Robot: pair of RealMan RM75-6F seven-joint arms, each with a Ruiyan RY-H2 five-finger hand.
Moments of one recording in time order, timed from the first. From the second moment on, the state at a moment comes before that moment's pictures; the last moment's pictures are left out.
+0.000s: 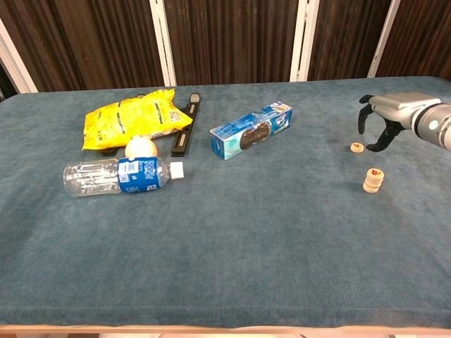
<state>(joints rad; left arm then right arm) -0.17 -1.16 0.00 -1.62 1.45 1.33 0.18 0.81 -1.77 0.27 -0.66 -0.96 0.69 -0.31</state>
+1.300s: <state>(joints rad) -0.16 -1.15 0.00 -1.62 1.45 1.35 0.17 0.82 -1.83 0.29 -0.60 -1.01 0.66 -0.27</state>
